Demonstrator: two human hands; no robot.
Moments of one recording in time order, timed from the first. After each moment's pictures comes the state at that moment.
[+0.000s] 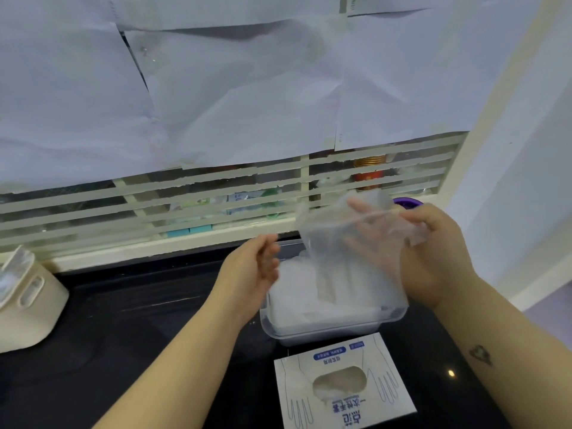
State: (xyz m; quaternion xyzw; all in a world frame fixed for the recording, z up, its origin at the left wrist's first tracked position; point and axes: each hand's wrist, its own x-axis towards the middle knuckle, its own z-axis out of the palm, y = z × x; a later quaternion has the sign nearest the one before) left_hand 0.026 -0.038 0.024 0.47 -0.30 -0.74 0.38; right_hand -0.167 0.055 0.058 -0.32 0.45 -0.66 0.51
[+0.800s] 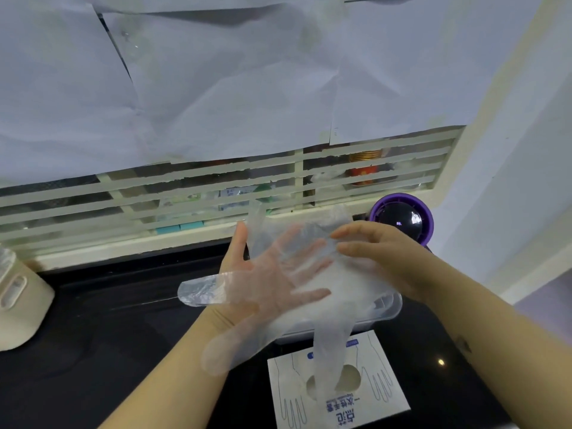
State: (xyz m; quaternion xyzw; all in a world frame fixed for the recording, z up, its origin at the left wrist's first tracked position) left_hand 0.017 -0.040 -0.002 0.20 -0.22 -0.93 0.23; right_hand -0.174 0.041 0.041 -0.44 0.64 -0.41 0.48
